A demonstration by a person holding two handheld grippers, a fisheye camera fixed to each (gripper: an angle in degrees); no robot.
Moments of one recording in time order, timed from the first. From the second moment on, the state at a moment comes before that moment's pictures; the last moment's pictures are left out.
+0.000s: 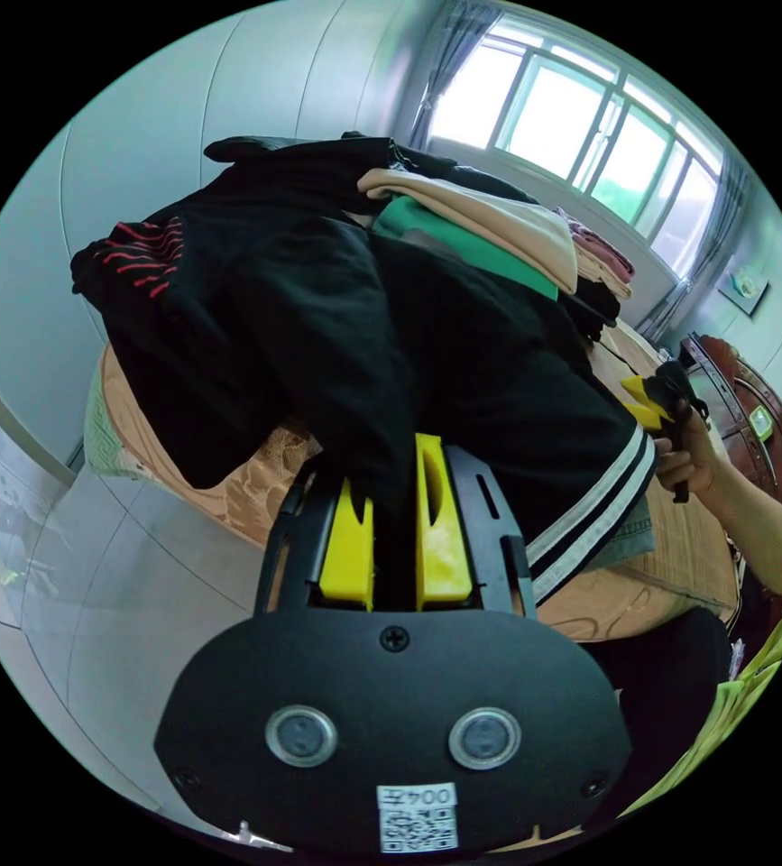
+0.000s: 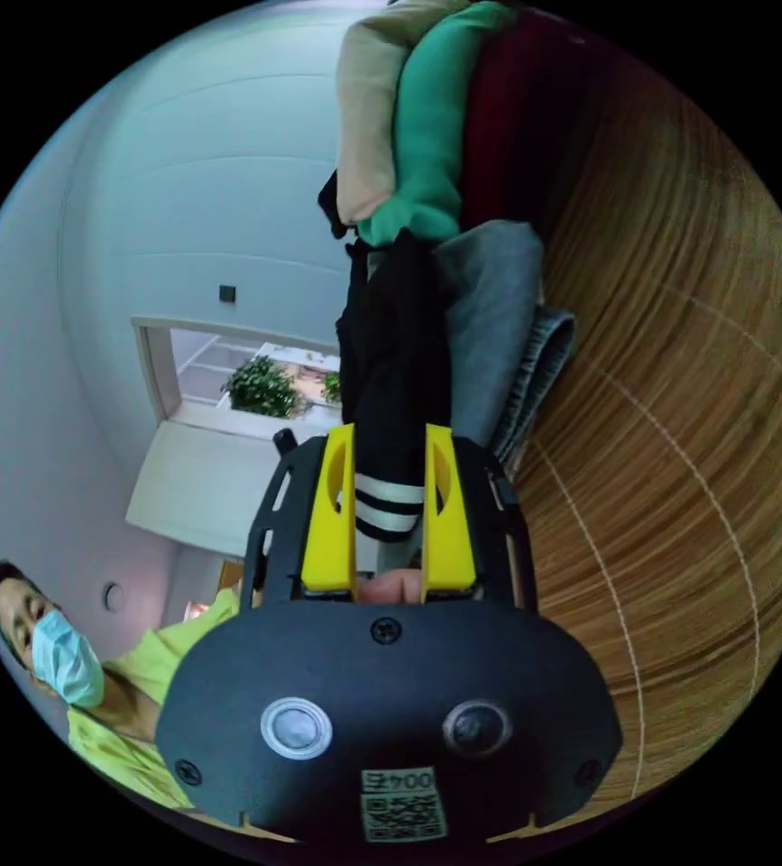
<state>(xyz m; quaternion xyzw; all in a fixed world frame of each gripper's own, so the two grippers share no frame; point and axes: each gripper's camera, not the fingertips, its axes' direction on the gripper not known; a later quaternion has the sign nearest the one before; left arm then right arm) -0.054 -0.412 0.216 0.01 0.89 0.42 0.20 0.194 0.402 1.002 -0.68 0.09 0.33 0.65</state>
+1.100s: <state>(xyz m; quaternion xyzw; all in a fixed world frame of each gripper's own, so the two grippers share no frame) -0.065 -0.434 0.196 0.02 0.88 0.42 0.23 0.172 0.437 0.983 -0.70 0.09 0.30 0.64</state>
